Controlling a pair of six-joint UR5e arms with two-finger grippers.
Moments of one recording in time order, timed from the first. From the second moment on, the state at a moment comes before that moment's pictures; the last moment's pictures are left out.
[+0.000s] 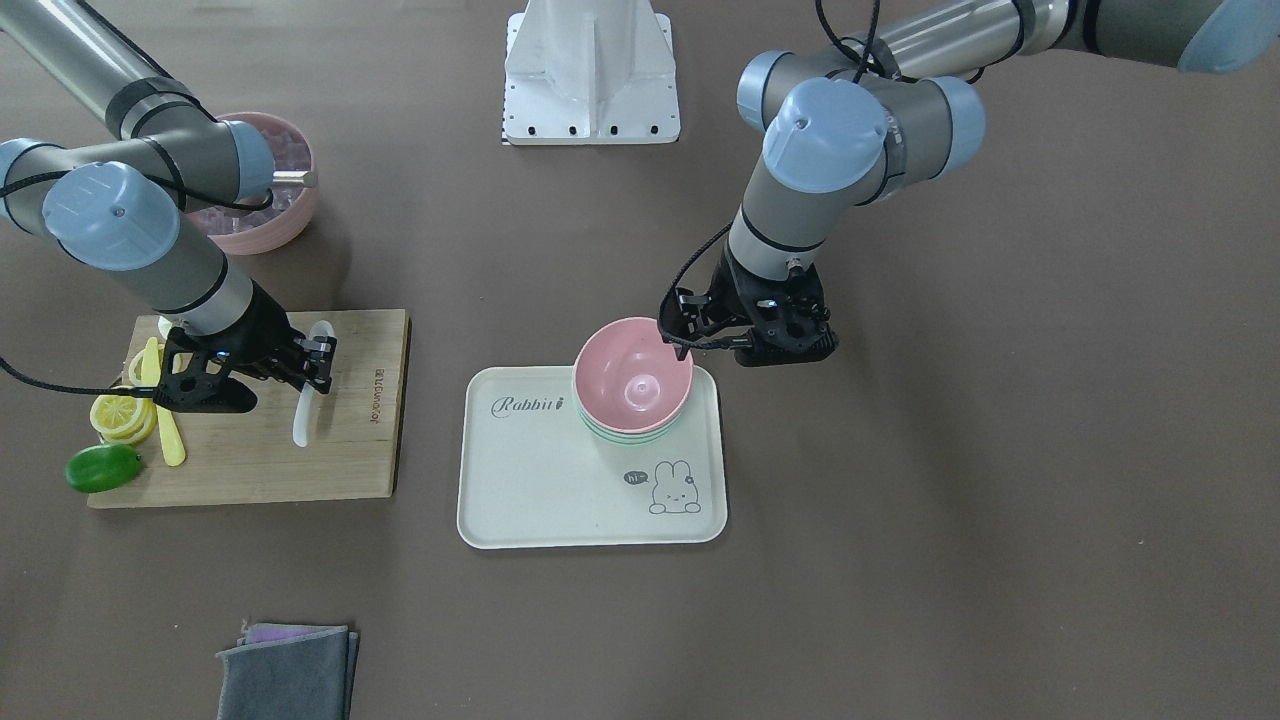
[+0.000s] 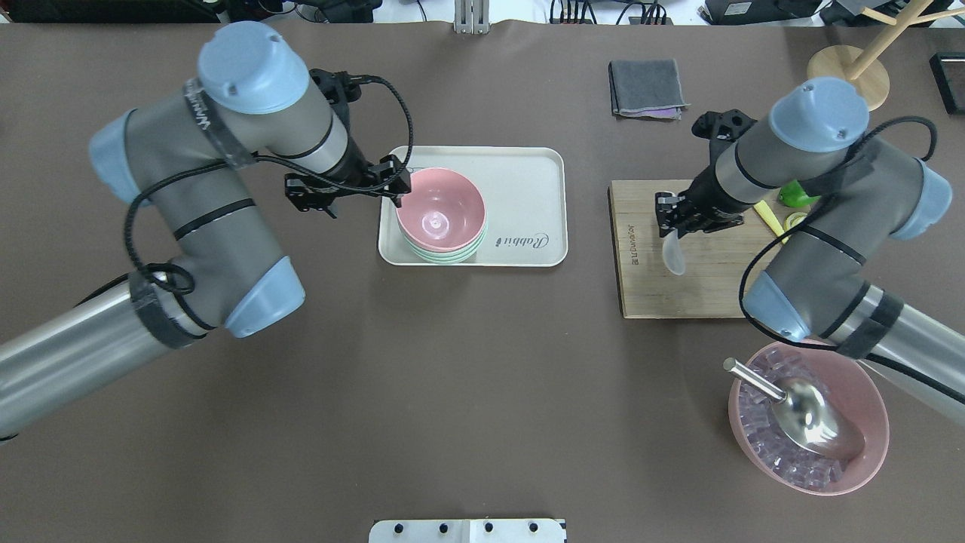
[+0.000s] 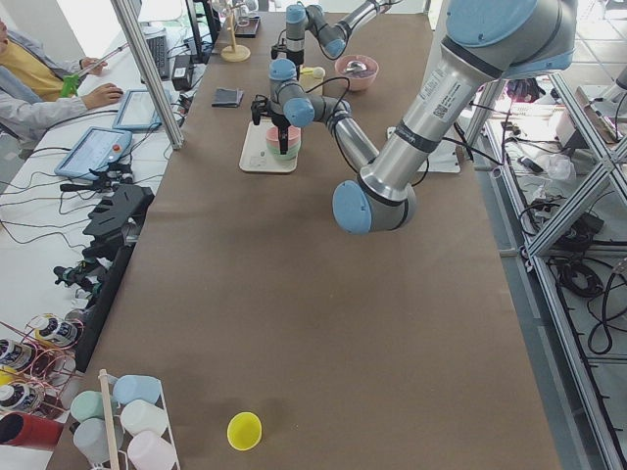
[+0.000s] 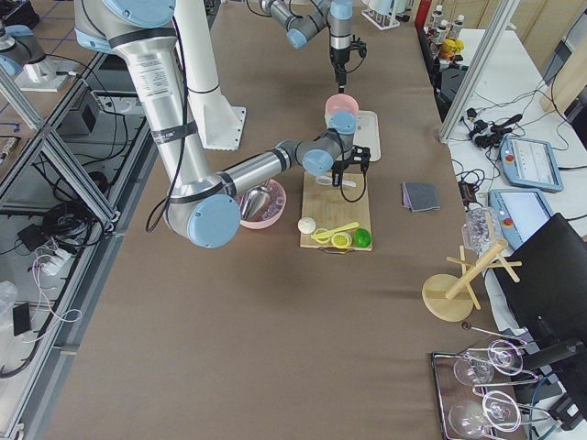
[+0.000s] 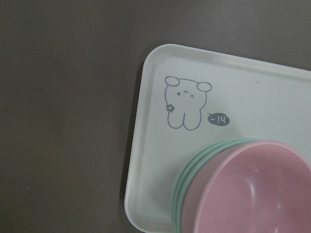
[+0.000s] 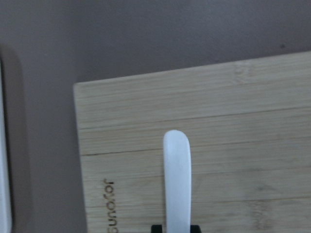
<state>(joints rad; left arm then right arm) -0.74 -2.21 -1.68 -1.67 -2.04 -1.19 0.82 -1.18 1.61 -1.20 2.14 1.14</state>
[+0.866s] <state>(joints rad) -0.94 -1.80 -1.89 -1.72 -2.19 -0.74 0.61 -0.64 1.38 -1.30 1.89 1.61</state>
